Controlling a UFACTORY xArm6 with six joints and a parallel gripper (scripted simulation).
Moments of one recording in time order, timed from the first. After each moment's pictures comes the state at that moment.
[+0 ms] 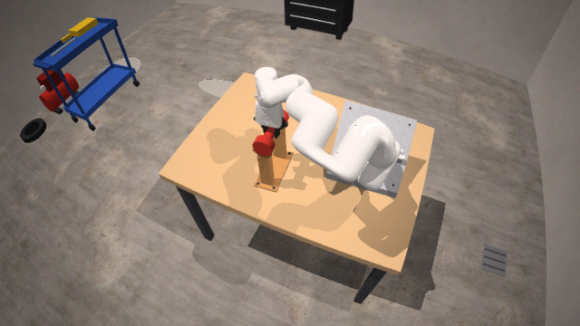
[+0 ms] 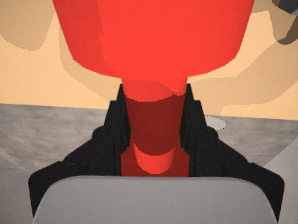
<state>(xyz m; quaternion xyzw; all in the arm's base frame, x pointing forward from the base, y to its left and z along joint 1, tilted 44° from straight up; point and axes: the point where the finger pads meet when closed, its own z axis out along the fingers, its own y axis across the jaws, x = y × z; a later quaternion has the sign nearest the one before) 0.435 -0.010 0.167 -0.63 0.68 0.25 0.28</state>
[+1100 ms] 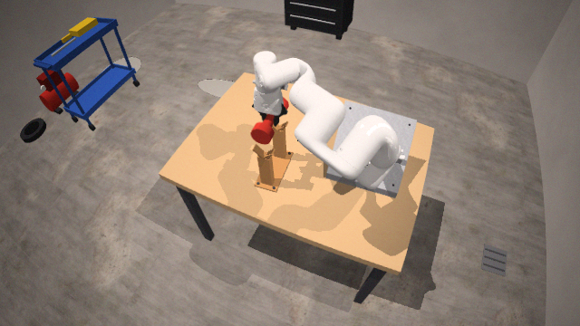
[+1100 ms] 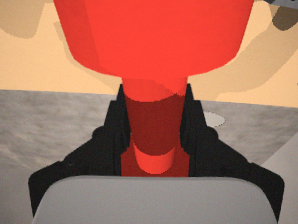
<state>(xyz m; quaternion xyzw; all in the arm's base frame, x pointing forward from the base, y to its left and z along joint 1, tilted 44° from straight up) 0.430 -0.055 0.215 -0.63 0.68 0.25 0.28</state>
